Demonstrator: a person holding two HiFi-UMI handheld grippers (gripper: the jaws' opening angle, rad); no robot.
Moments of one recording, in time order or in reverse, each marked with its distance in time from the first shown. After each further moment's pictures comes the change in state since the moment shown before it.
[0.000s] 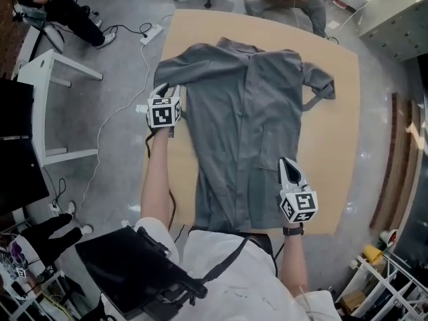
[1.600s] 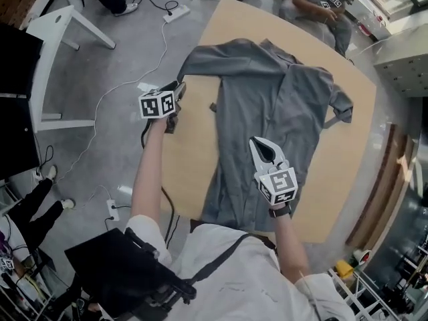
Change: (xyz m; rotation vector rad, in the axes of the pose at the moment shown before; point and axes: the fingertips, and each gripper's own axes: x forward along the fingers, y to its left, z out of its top) left arm -0.013 0.096 -0.078 -0.413 -0.011 -0.206; right arm 0.130 0.177 0.050 -0.264 0.036 0.350
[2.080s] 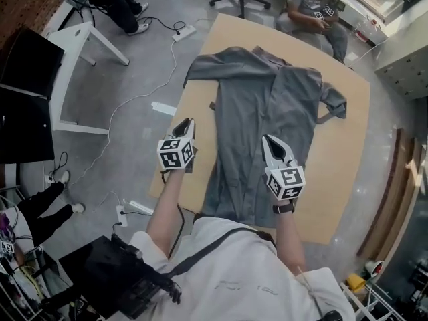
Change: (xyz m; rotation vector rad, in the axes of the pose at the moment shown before) left arm -0.133 -0.131 -0.066 0.097 -0.151 0.147; right arm -0.084 -0.031 0.003 0.110 -0.134 -0.101
